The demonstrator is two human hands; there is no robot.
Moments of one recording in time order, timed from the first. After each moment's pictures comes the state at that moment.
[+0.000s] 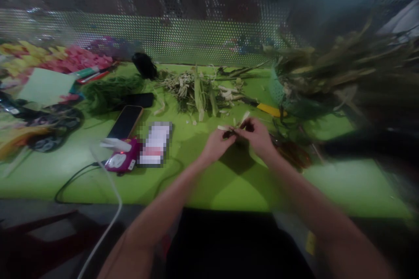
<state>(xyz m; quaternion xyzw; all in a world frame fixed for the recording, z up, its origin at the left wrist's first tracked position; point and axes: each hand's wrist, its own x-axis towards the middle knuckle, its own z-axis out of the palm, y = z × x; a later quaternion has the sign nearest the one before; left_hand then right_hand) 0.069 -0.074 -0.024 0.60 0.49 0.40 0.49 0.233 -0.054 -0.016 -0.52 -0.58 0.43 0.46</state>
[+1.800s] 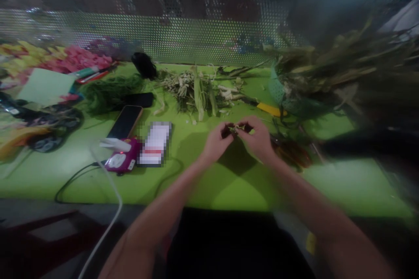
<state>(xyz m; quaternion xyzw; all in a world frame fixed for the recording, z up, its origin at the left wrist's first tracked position) 0.072 -0.076 -0.023 0.57 0.50 0.43 0.48 0.230 -0.067 -0.004 -0.48 -0.68 0.30 0.47</state>
